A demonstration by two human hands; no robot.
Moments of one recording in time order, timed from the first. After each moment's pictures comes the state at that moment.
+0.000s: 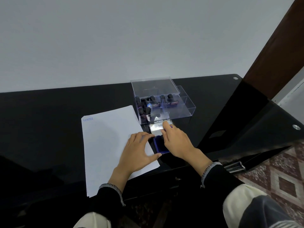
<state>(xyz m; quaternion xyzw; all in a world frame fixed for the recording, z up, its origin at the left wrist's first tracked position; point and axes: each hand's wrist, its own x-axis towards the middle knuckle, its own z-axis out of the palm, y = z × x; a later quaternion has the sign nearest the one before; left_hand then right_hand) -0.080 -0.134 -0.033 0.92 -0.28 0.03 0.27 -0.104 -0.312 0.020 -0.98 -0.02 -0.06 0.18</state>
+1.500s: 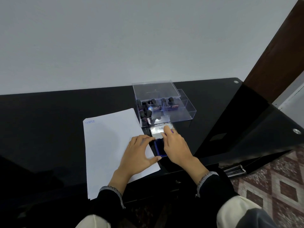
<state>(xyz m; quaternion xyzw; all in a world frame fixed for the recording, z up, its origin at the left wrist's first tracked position) -0.077 -0.132 -0.035 0.92 -0.28 0.01 0.27 -0.111 -0.305 0.012 -0.97 0.01 -0.10 0.22</state>
